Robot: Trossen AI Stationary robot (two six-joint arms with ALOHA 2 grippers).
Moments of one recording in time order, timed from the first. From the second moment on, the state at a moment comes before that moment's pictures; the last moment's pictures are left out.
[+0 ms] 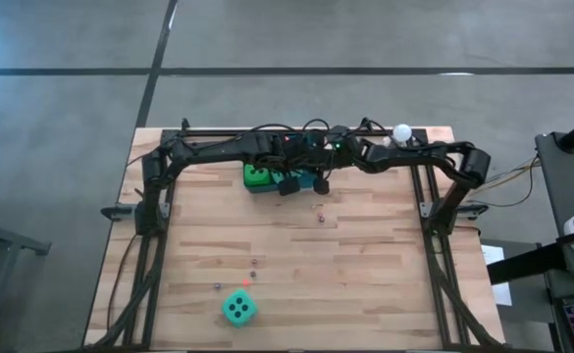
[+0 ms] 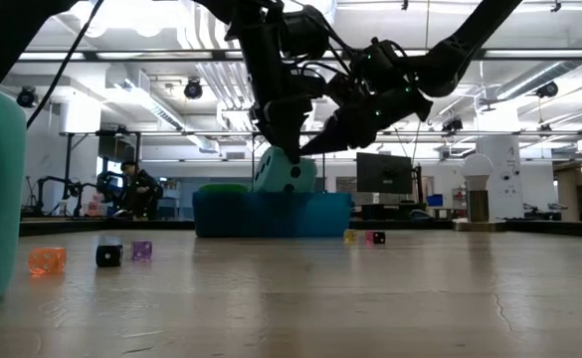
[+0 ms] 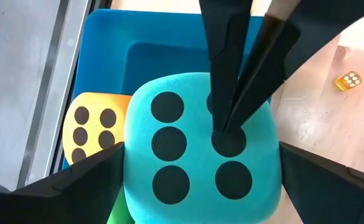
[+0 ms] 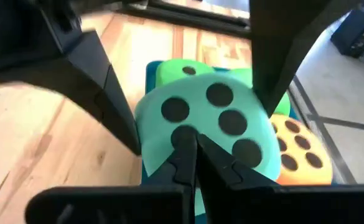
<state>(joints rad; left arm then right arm) 0.27 2.01 1.75 -0.93 -0.28 0.08 -0.47 1.71 0.93 0.30 -0.37 -0.38</state>
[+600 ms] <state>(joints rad) 0.27 2.00 1.75 -0.91 -0.28 0.08 -0.47 1.73 0.93 0.34 -0.37 -0.37</state>
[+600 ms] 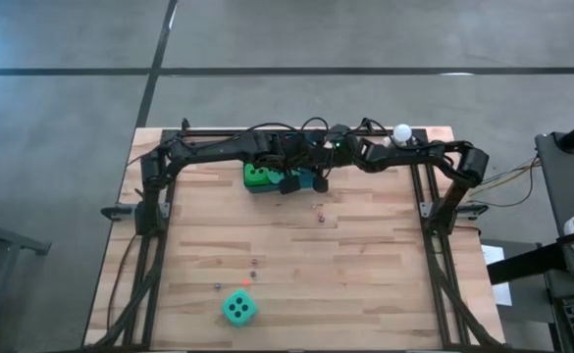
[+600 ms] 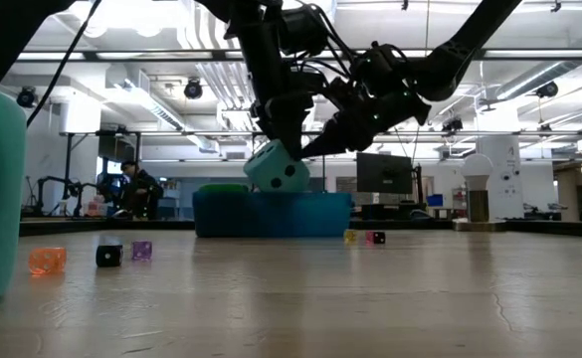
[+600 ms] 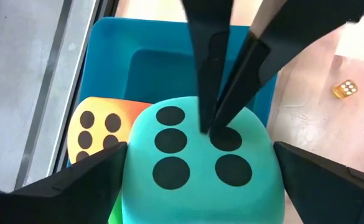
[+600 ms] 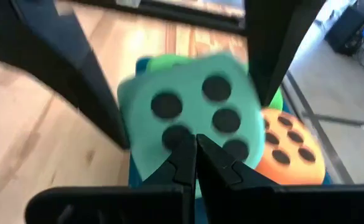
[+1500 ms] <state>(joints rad) 0.27 1.98 1.75 -0.85 -0.26 0.09 -0.47 1.75 0.93 0.32 -0.37 -0.37</state>
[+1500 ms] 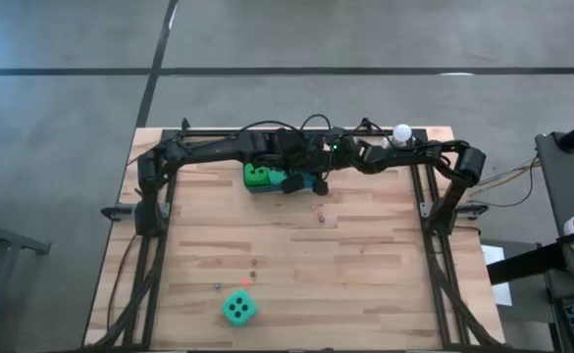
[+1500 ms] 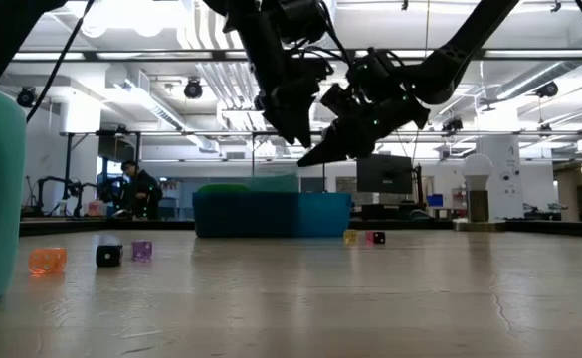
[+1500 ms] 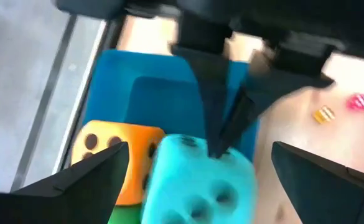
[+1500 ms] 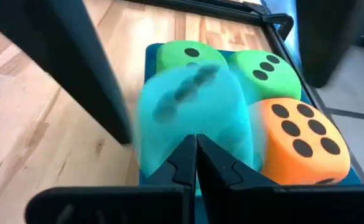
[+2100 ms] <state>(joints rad) 0.27 1.90 1.75 -0.90 -0.27 0.10 -0.47 1.63 0.93 0.14 -0.36 -0.40</state>
